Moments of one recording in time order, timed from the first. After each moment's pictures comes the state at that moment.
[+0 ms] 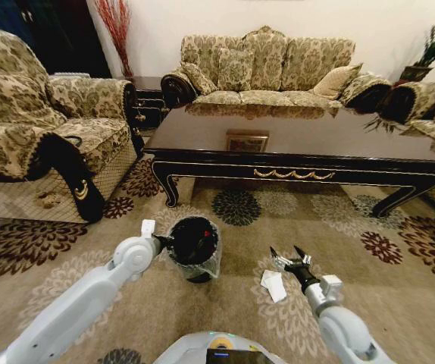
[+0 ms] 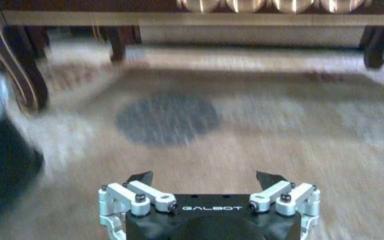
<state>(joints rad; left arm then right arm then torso) 0.99 -0.74 -0.13 -2.06 -1.35 0.74 -0.77 -1.59 1.07 0.47 1.82 0.44 -0.07 0.07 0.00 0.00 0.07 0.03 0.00</state>
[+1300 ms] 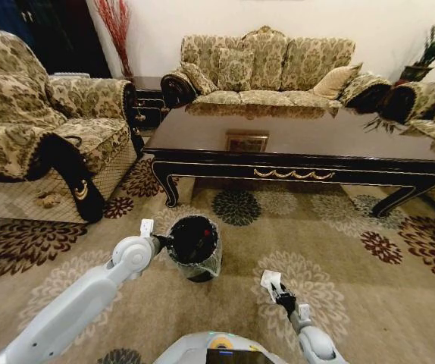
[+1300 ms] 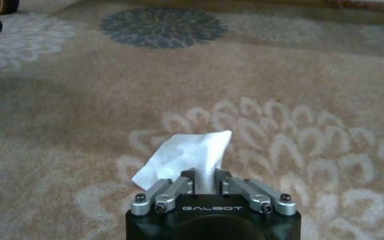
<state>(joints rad) 0.98 -0.75 -0.10 -2.07 -1.37 0.74 -0.78 -1.44 1.17 0.37 1.40 0.32 0.02 0.01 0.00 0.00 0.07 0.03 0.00</state>
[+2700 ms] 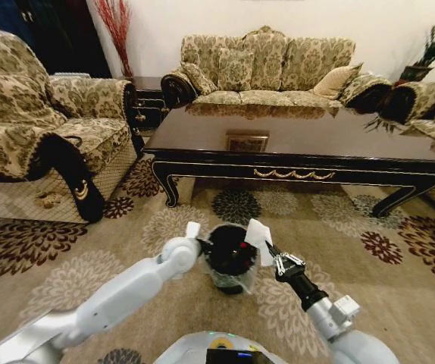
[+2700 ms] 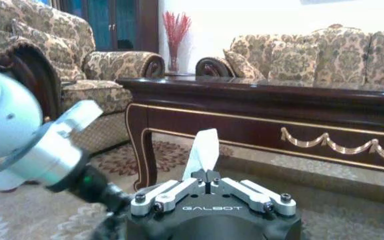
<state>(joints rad) 0.60 -1.00 0.42 -1.95 -1.37 0.74 -0.90 -1.84 0.98 0.52 2.40 0.36 -0.04 0.00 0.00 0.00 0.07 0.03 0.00</state>
